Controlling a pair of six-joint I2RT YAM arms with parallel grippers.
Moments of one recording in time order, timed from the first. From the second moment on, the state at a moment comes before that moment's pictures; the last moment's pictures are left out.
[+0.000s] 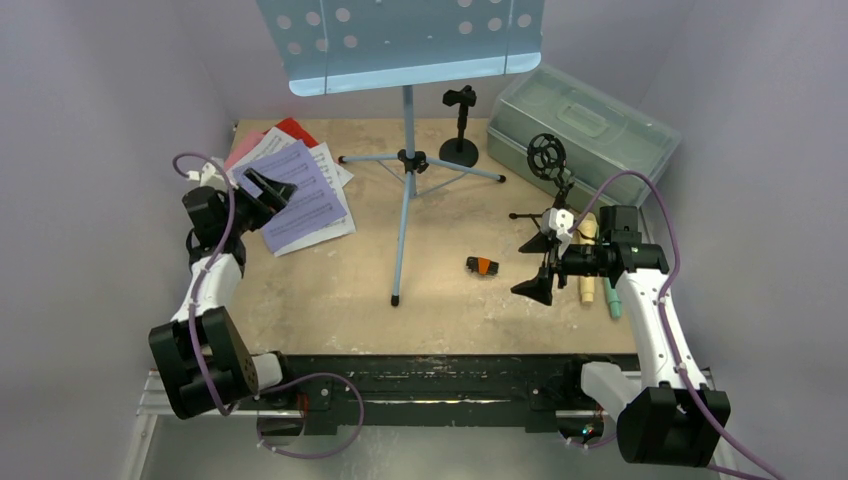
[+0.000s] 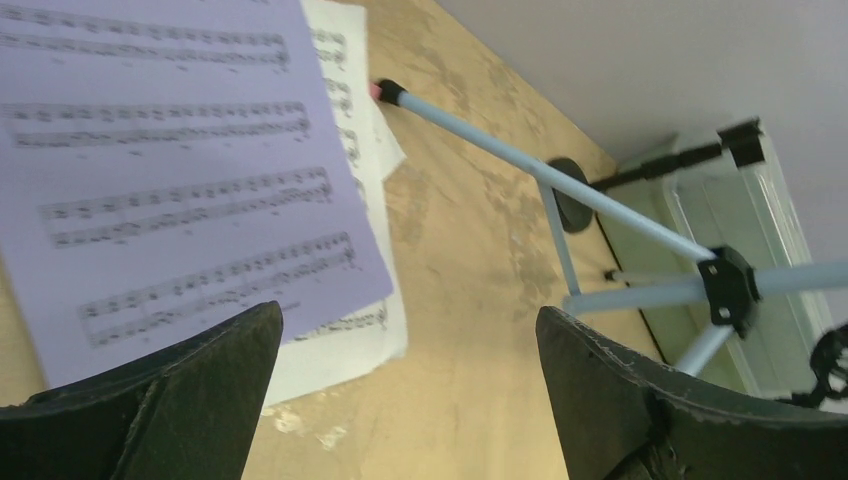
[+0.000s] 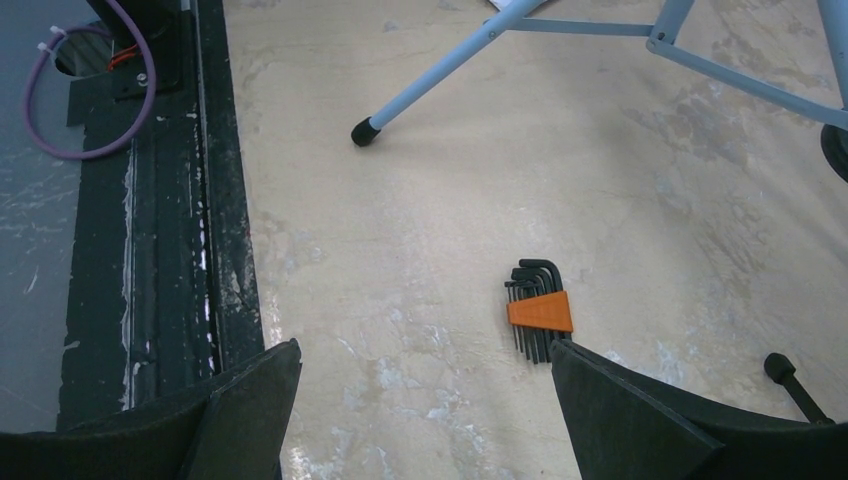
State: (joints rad) left arm 0.38 1.28 0.71 0.22 0.51 -0.62; right arm -0.08 1.01 0.85 -0.93 -1.14 -1.01
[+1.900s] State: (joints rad) left arm -0.20 1.09 0.39 0.72 0.53 -0.73; right arm -0.08 1.02 0.85 -0.92 -1.14 -1.01
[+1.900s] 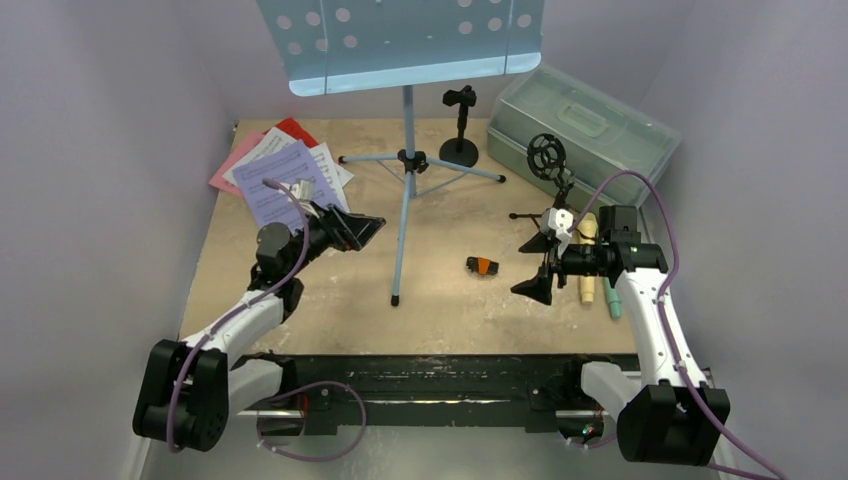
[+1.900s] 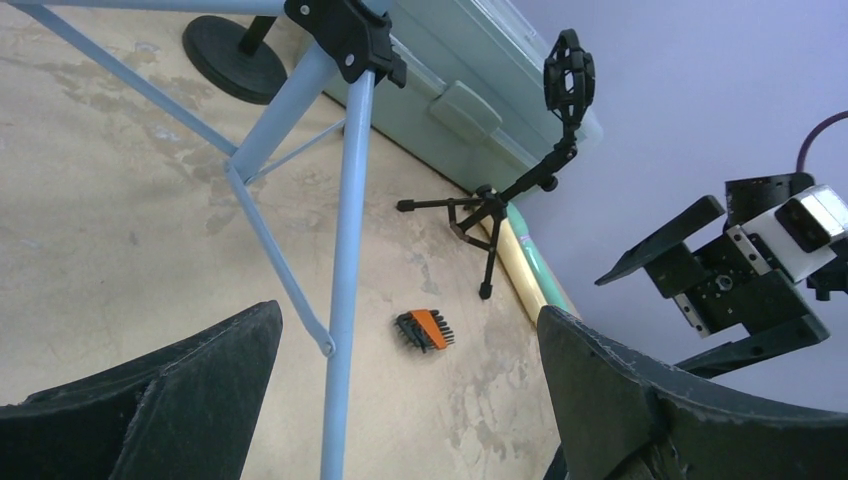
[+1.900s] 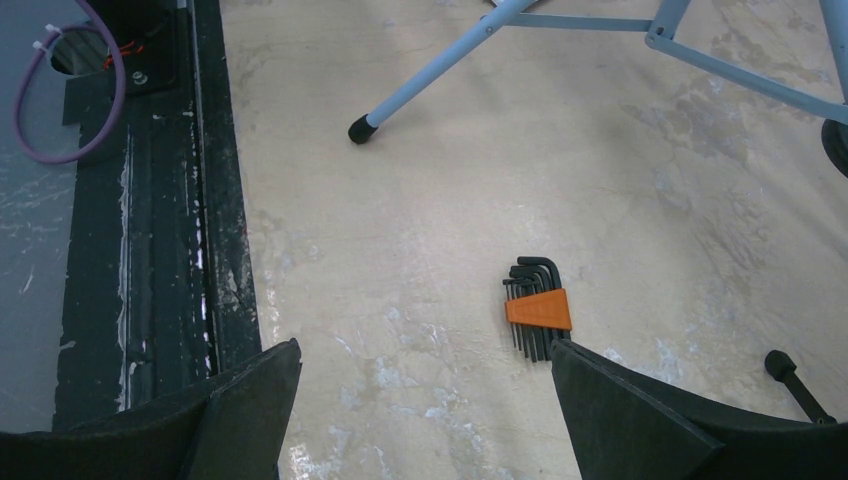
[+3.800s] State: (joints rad) left arm -0.46 1.67 0.90 1.11 0.18 -0.17; right arm -0.07 1.04 0.85 -0.92 -1.14 -1.01
